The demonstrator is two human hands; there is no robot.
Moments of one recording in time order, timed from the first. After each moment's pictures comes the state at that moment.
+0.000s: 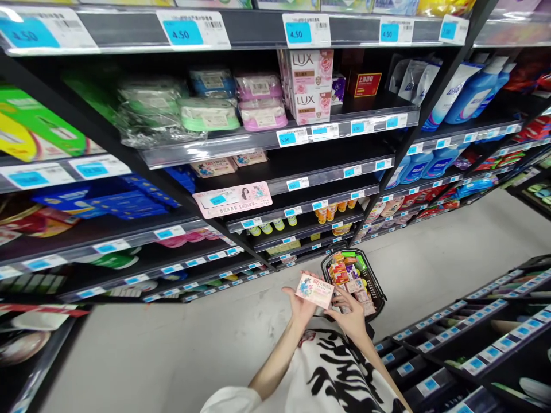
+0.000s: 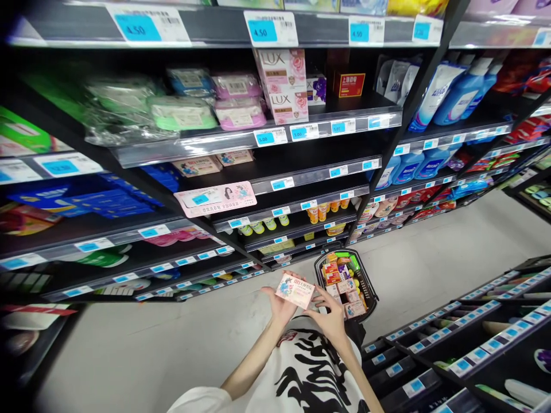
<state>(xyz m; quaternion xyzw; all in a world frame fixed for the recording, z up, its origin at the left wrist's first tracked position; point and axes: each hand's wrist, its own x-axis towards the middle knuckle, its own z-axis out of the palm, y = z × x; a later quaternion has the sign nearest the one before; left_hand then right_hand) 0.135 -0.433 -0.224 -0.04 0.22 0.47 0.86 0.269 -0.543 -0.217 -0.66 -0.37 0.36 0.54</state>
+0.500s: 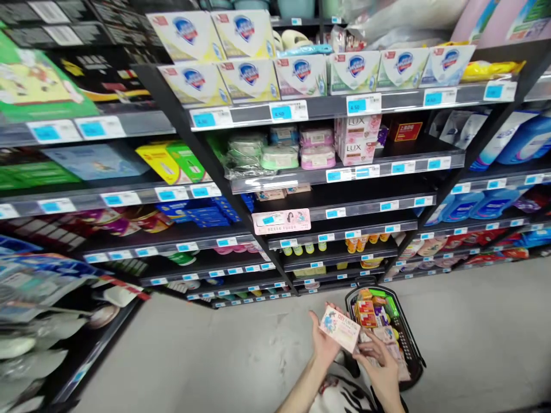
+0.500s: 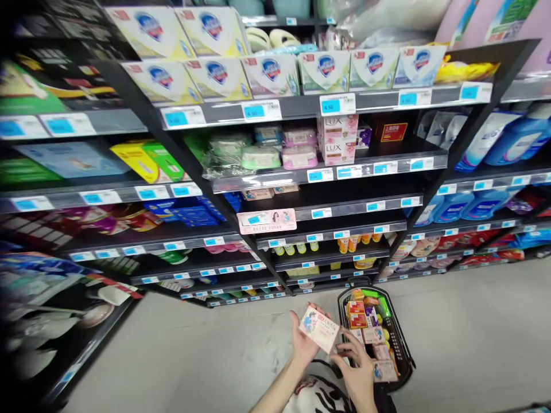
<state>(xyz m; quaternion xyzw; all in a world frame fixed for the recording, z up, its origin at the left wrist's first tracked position) 0.136 -0.429 -0.230 -0.17 0.17 0.50 0.83 0.273 -0.538 -0.232 -0.64 -0.30 0.39 0.58</state>
